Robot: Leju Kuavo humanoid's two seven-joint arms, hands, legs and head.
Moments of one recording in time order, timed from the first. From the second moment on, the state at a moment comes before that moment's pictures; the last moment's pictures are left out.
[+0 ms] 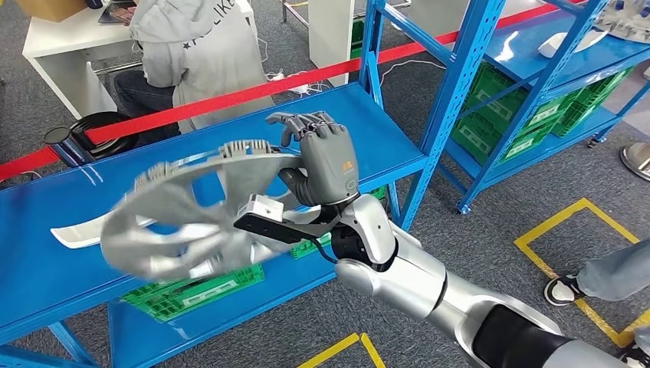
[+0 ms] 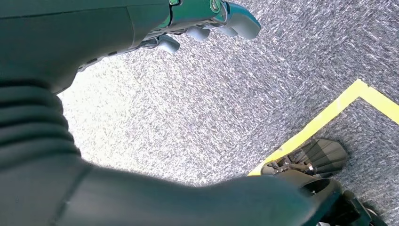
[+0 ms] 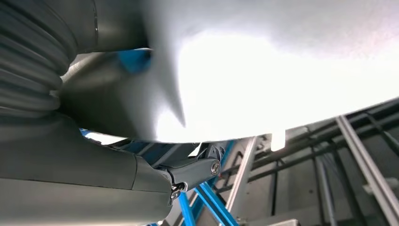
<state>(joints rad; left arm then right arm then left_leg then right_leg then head) -0.08 -0.10 0.19 -0.18 -0.75 0.11 0.13 -0.49 -0.14 0.73 -1.49 1.13 -0.41 0.13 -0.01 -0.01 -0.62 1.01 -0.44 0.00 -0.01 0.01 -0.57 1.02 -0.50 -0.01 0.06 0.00</state>
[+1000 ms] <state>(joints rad) -0.09 -0.10 0.22 -0.18 -0.73 0.11 0.10 -0.49 -0.16 0.78 -1.57 1.11 -0.42 0.11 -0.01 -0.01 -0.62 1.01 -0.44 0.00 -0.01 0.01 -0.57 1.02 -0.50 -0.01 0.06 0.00</state>
